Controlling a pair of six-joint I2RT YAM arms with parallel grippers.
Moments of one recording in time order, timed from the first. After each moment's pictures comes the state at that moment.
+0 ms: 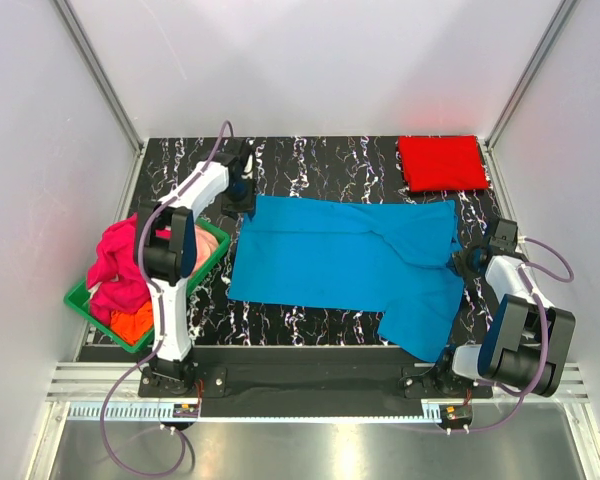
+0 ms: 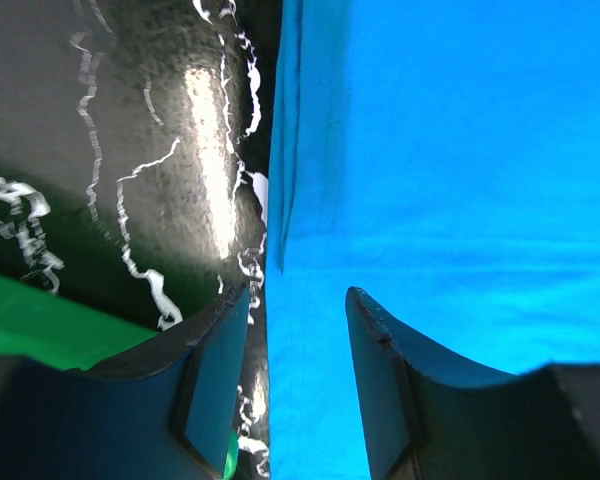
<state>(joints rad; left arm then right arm) -0.25 2.12 1.75 -0.89 -0.02 -0.23 -0.33 1.31 0.67 -0.38 -0.07 0.98</state>
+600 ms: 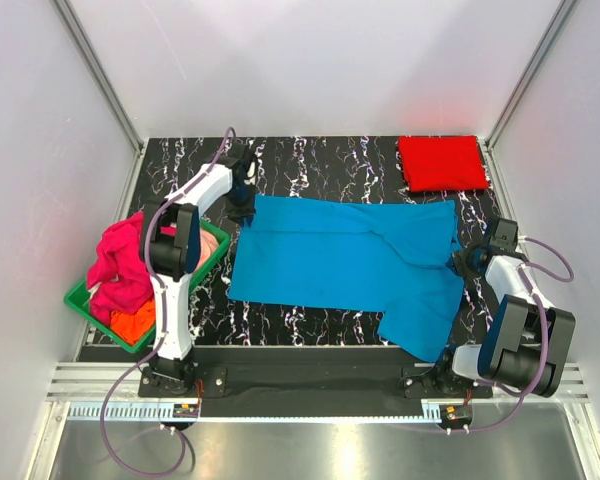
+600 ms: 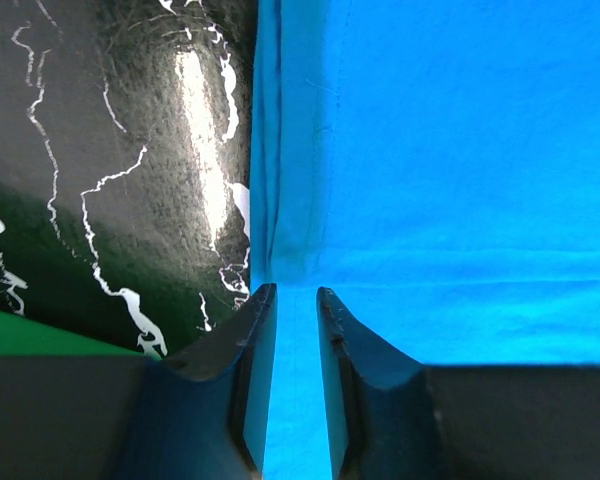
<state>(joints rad) -0.25 2.17 1.76 -0.89 0.01 -0.23 -0.33 1.31 0.67 -0.38 -0.07 0.98</state>
